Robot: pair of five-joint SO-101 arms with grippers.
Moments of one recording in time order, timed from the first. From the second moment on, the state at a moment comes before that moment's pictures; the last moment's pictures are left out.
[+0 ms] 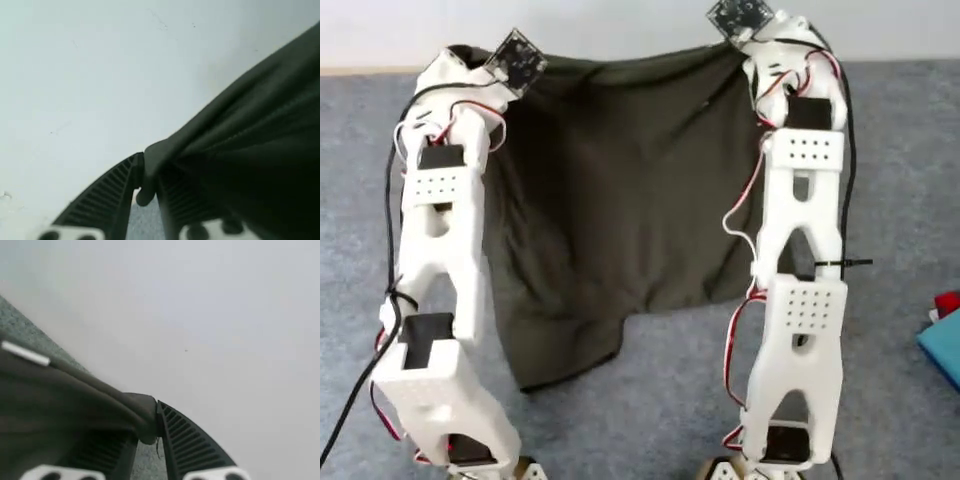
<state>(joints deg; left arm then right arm) -9.1 18.3 -5.4 18.5 -43.5 0.2 54.5 -72.4 43.7 48.7</state>
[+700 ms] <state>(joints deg) -11.0 11.6 -5.9 69.9 -55.1 0.5 55.6 -87.7 92.2 52.4</state>
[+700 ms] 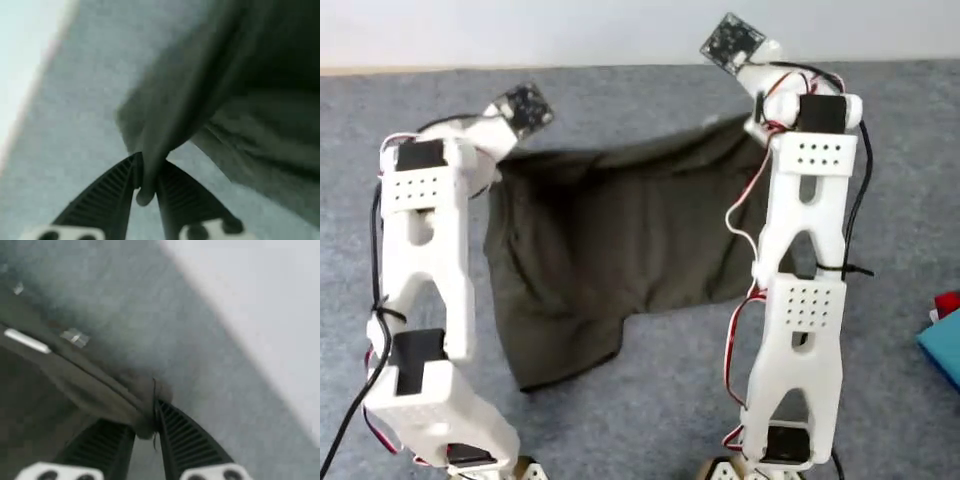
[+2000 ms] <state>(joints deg) -7.4 -13.6 21.7 98.8 -74.2 5.0 36.8 -38.9 100.5 53.7</state>
